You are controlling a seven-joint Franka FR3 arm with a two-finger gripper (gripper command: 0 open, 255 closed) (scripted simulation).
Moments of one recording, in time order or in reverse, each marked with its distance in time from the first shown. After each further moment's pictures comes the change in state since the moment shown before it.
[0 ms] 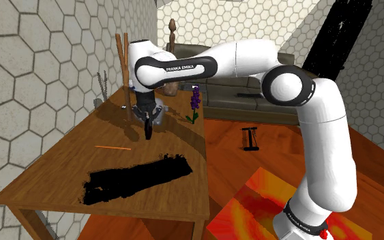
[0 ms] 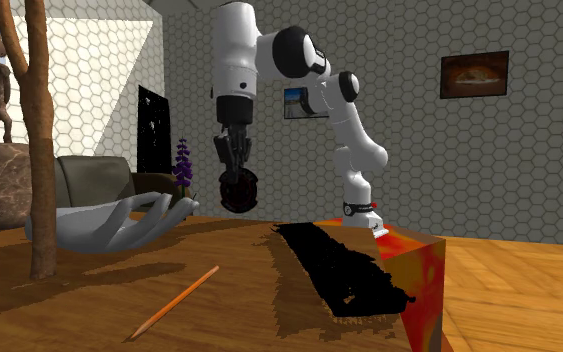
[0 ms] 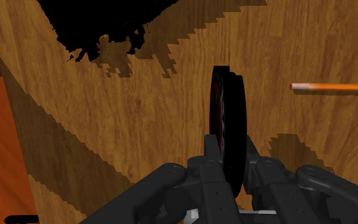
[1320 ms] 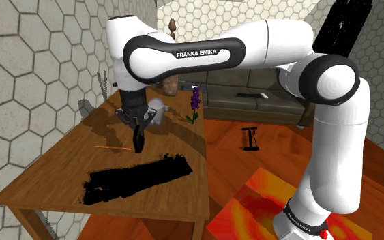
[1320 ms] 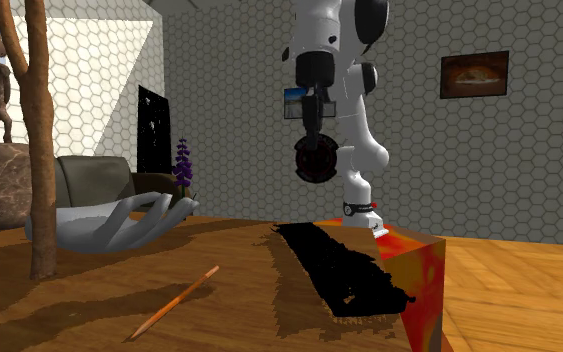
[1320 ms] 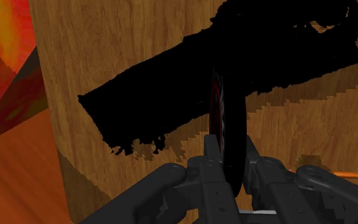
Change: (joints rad) arm 0.120 -0.212 0.092 -0.144 0.057 -0.075 0.214
